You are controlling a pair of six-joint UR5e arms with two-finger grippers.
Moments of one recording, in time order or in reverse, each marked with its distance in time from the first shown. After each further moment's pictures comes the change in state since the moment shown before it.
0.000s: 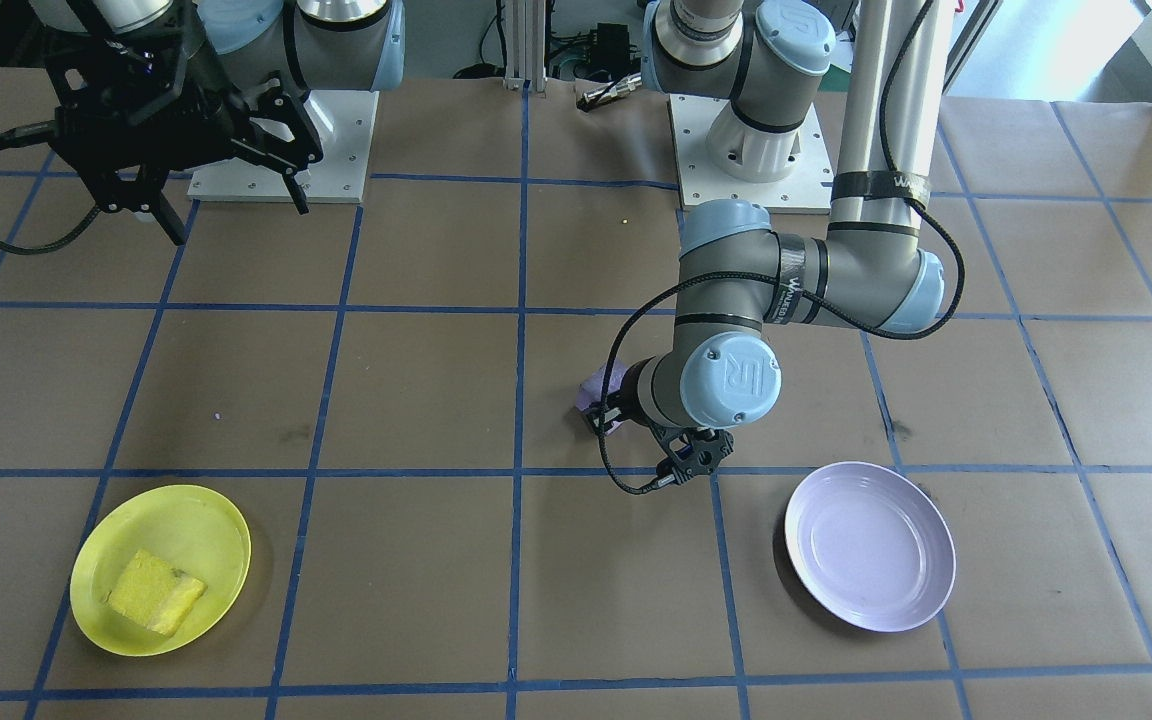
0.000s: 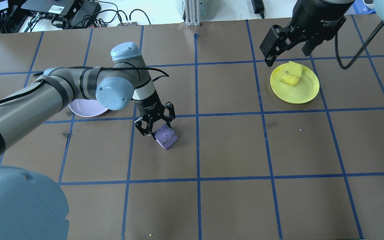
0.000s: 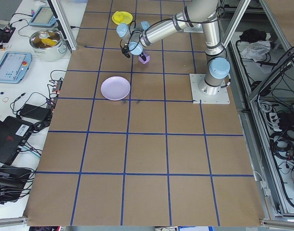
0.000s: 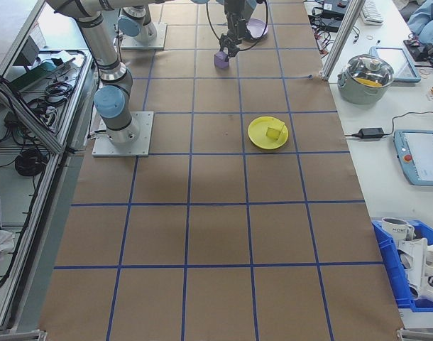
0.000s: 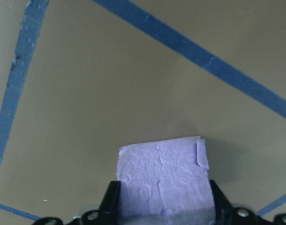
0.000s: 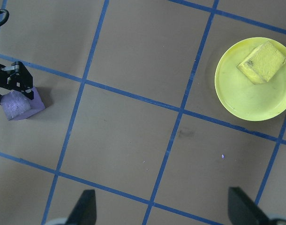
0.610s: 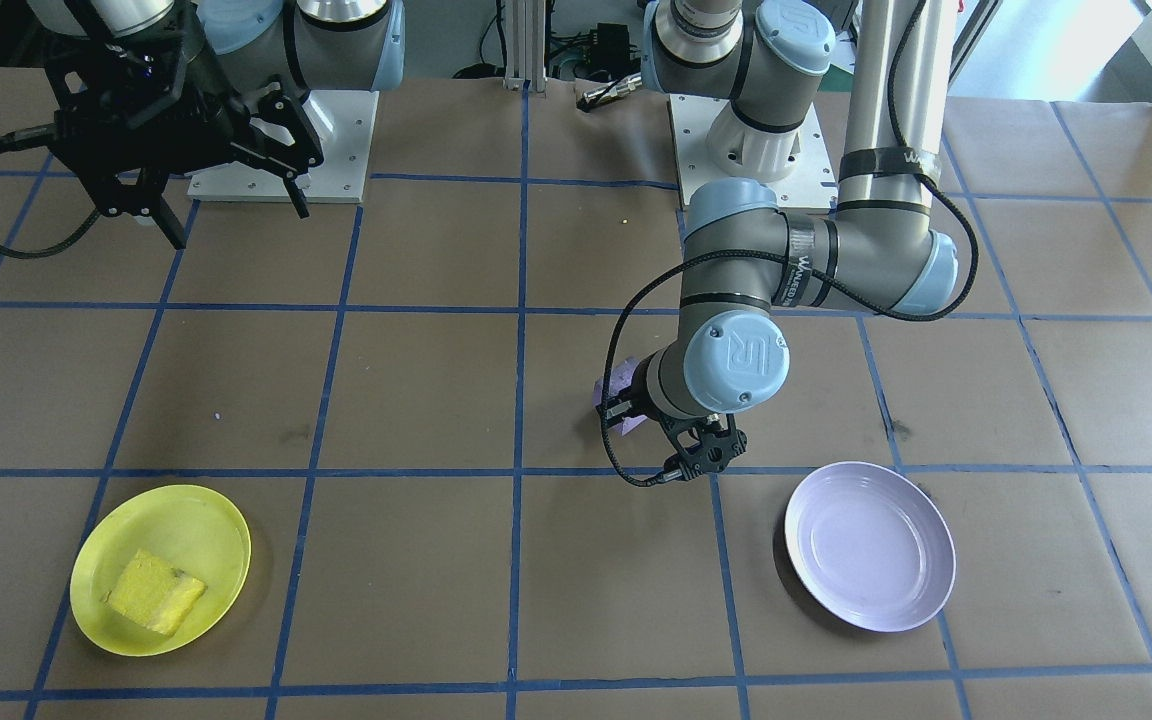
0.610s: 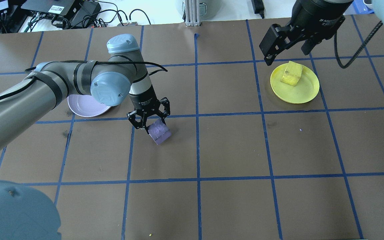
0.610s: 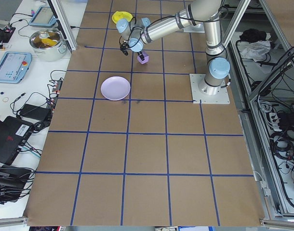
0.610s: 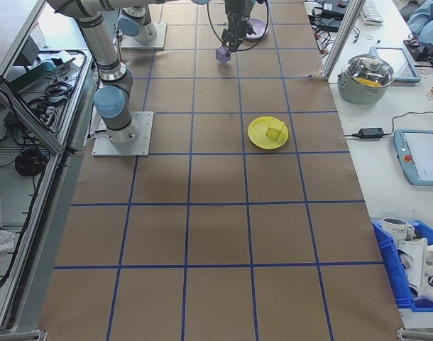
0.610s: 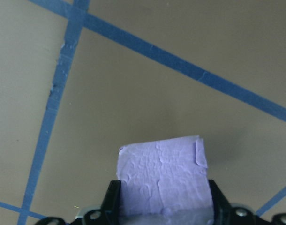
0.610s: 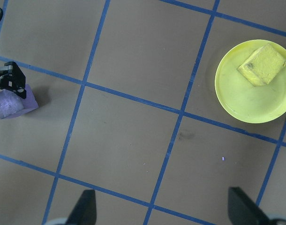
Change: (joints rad) left arm 0.000 0.043 0.019 -0.012 0.074 0.079; right arm -0.001 0.003 0.000 -0.010 0.003 0.002
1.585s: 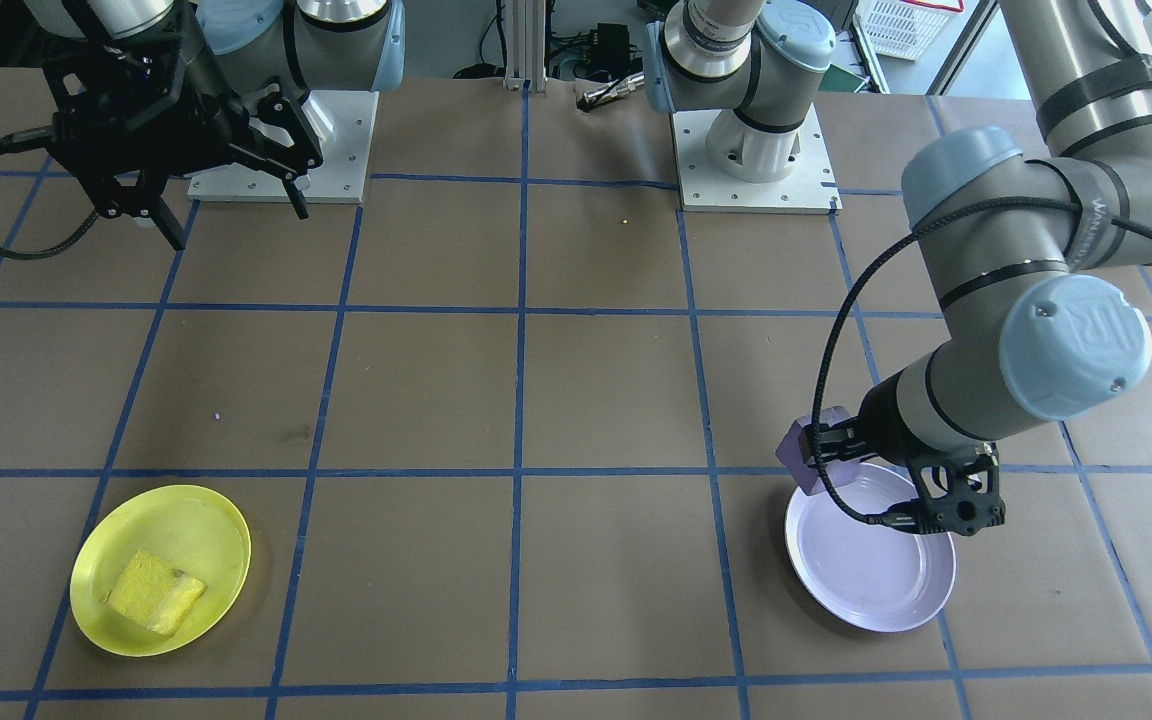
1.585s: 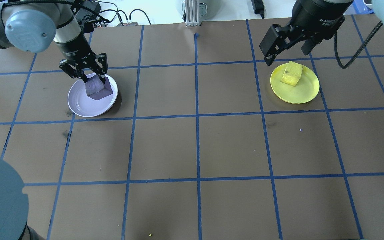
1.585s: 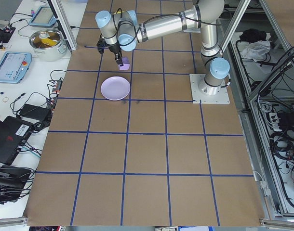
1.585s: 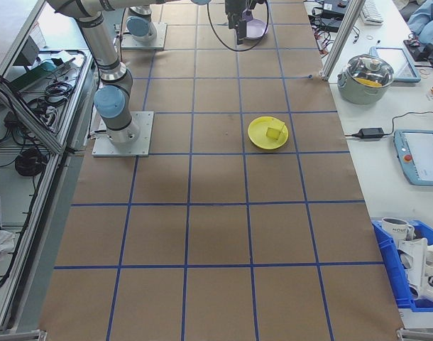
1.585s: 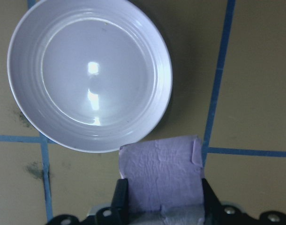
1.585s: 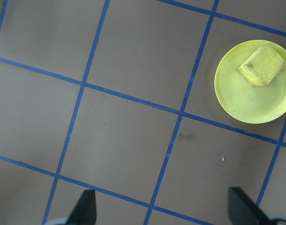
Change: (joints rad) left arm 0.262 0.030 0.281 -0.146 0.139 0.592; right arm -0.001 0.000 0.001 -0.002 0.002 0.000
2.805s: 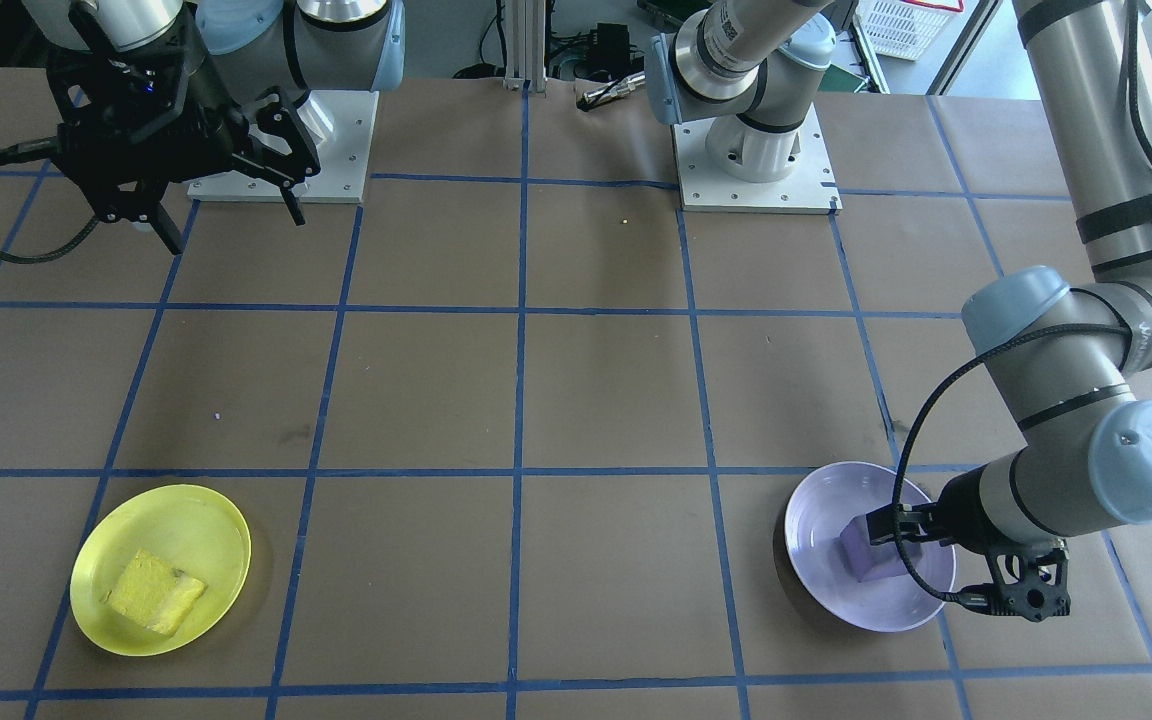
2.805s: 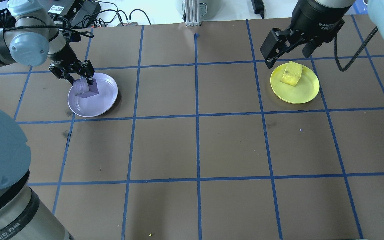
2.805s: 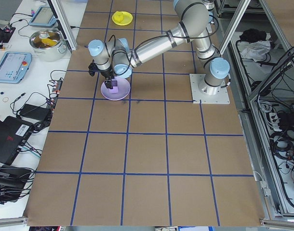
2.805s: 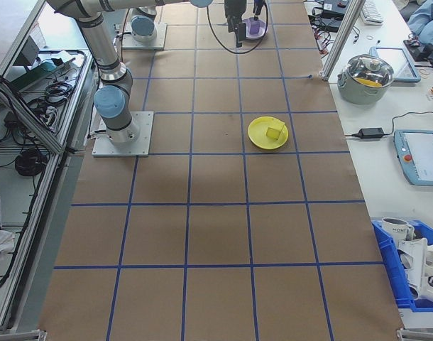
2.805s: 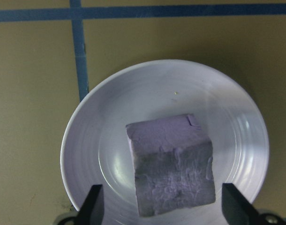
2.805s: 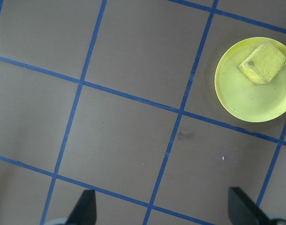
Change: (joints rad) left arm 0.125 -0.160 0.004 0.223 0.001 0.244; right arm 0.000 -0.002 0.019 -0.009 -0.025 0.003
